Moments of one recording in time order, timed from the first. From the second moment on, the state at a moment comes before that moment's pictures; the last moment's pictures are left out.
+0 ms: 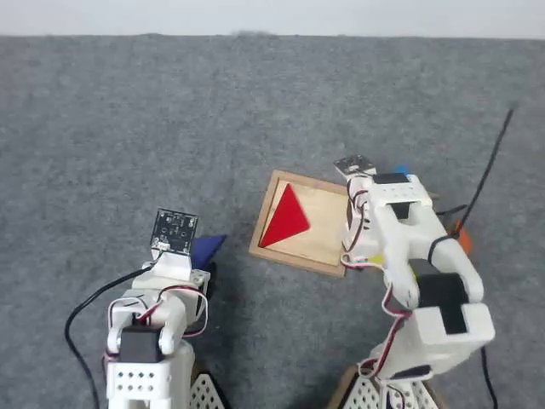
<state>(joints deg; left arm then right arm) -5.5 -103.1 97.0 72.2 -4.6 -9.1 7.6 32.1 67.4 13.1</state>
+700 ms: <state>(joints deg) -5.5 -103.1 97.0 72.2 -4.6 -8.9 10.1 28.8 68.3 11.8</state>
